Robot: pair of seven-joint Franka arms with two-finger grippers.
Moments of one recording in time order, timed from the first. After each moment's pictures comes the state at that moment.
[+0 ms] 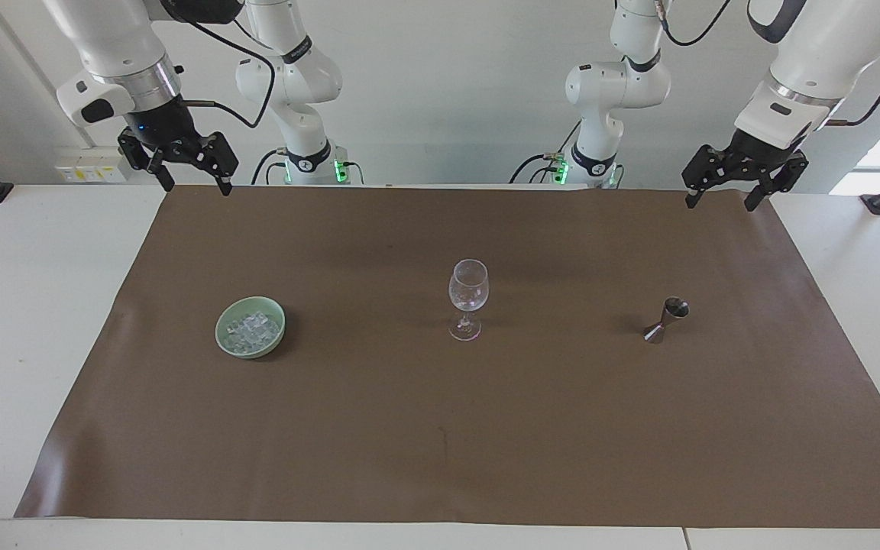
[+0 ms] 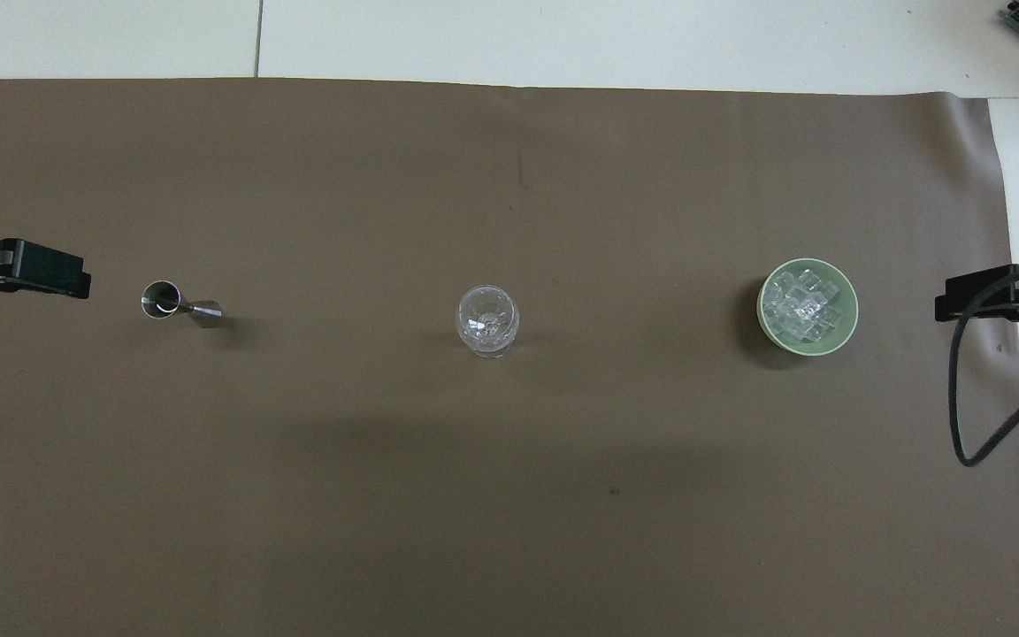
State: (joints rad) left arm -0.05 -0.03 -0.04 -1.54 -0.02 1.54 0.02; right arm 0.01 -0.08 -0.04 -1.62 0.00 1.55 0.09
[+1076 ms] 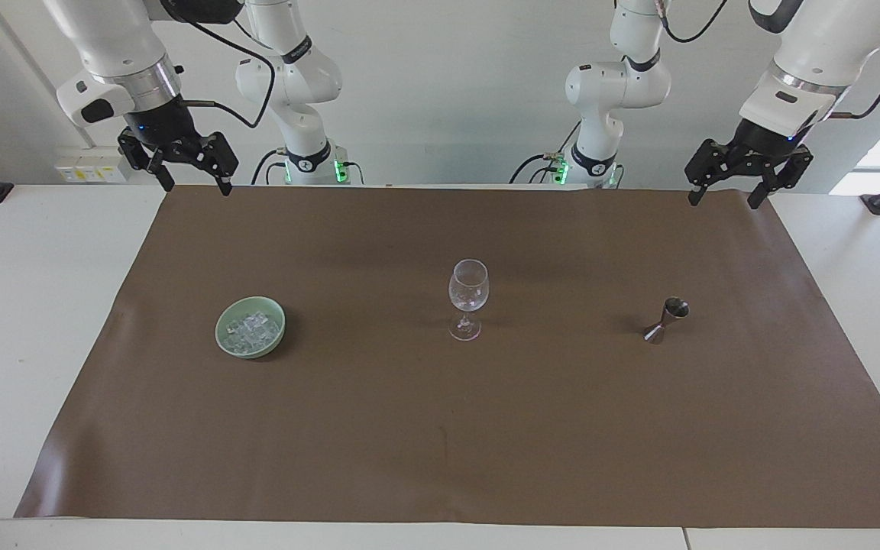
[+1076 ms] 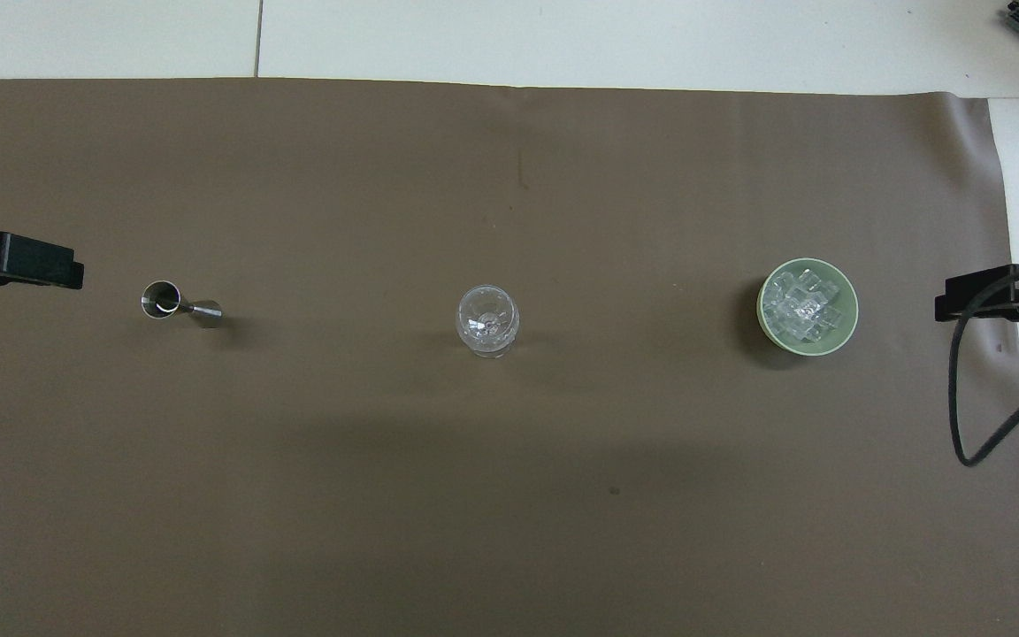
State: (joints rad) left arm -0.04 -0.04 -0.04 -1.55 -0.03 1.57 0.02; right arm 0.01 -0.08 -0.04 -1.62 0.00 1.55 0.09
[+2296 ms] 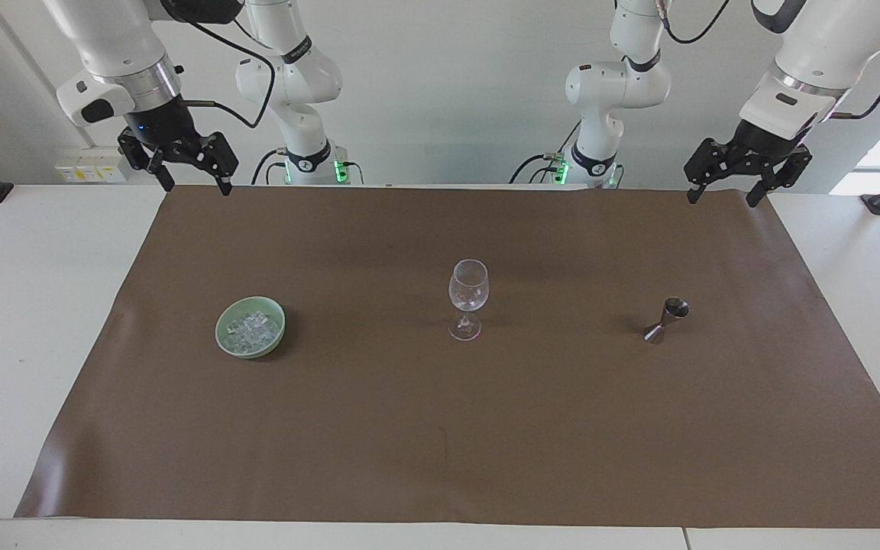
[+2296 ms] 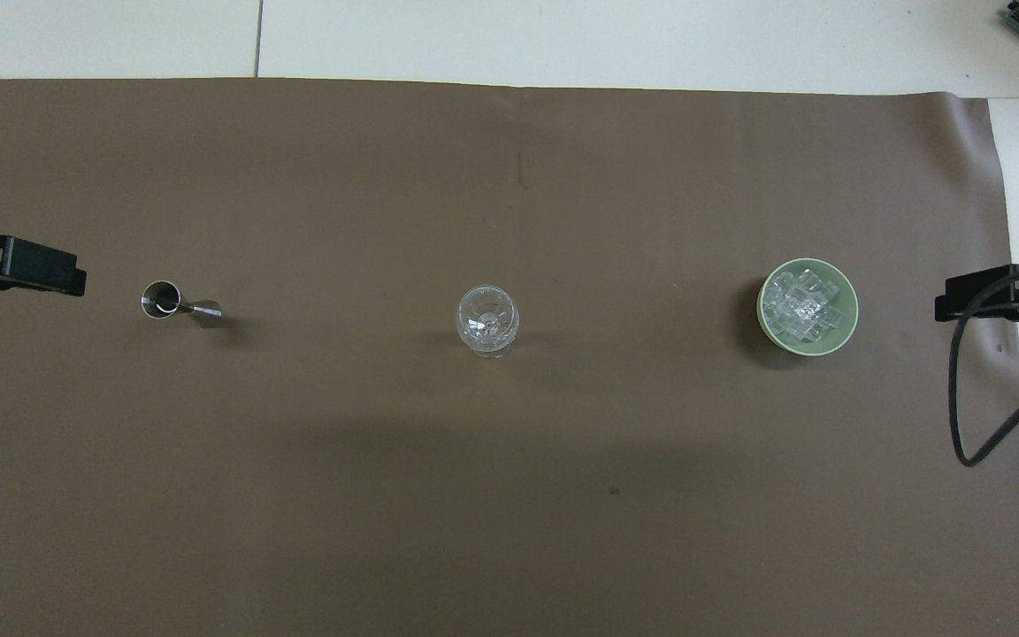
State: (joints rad) left arm -0.05 -0.03 -0.04 -1.53 -0.03 1.53 0.02; right arm 0.01 -0.08 -0.04 -1.62 0.00 1.55 0.09
